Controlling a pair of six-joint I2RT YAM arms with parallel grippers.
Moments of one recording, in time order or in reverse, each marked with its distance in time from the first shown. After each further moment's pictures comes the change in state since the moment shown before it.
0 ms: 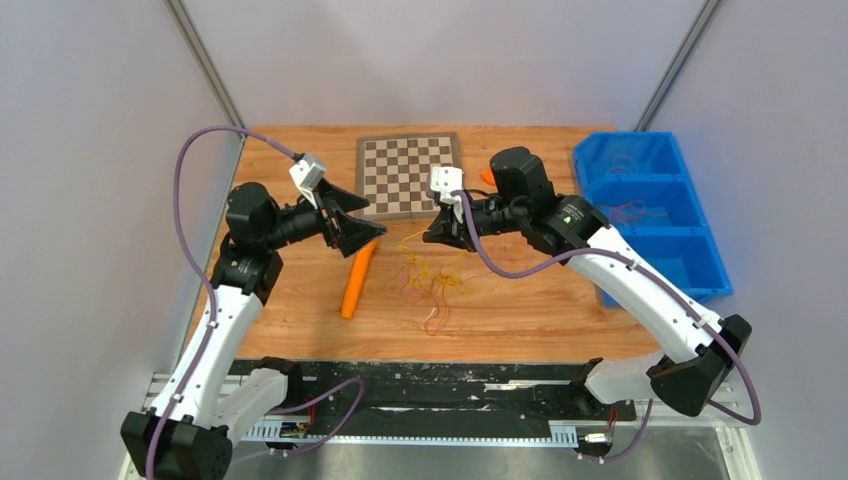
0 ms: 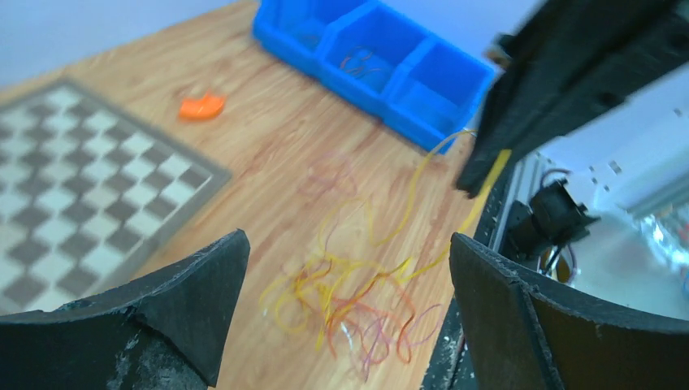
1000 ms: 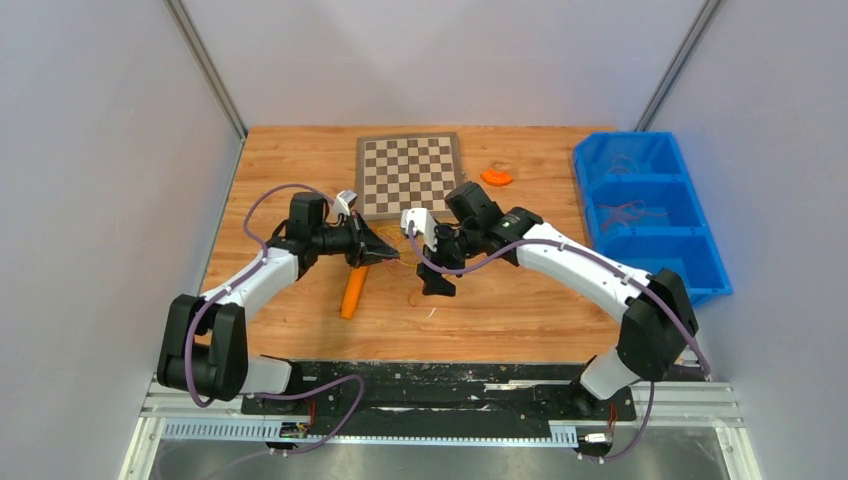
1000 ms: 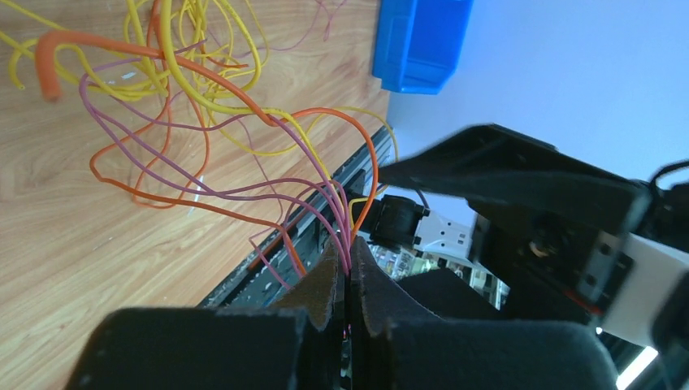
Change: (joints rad) left arm -0.071 0.412 -0.139 -0.007 0.016 -0.678; right arm 0.026 0.195 -0.158 -0.006 0.072 -0.017
